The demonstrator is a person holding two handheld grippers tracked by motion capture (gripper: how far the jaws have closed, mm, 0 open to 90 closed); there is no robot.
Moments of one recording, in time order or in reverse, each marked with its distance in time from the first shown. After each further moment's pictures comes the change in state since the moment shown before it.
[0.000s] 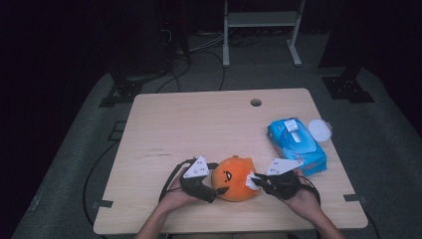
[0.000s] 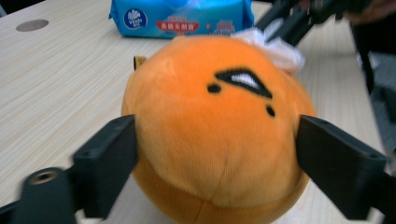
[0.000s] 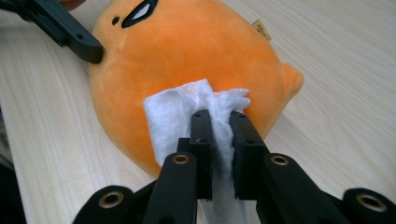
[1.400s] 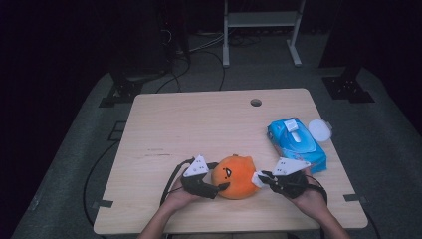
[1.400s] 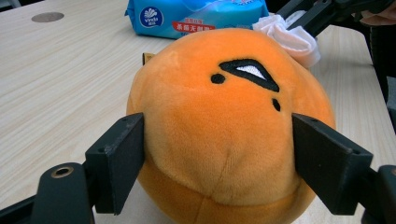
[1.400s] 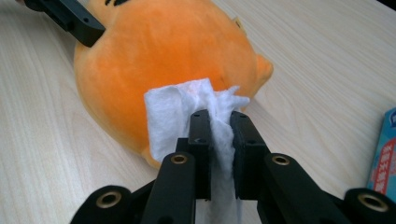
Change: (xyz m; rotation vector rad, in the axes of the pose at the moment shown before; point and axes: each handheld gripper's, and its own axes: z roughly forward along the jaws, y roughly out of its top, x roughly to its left) left arm 0.006 -0.009 0.008 -0.053 0.017 -0.098; right arm -0.010 -0.008 -0.011 -0.002 -0.065 -0.055
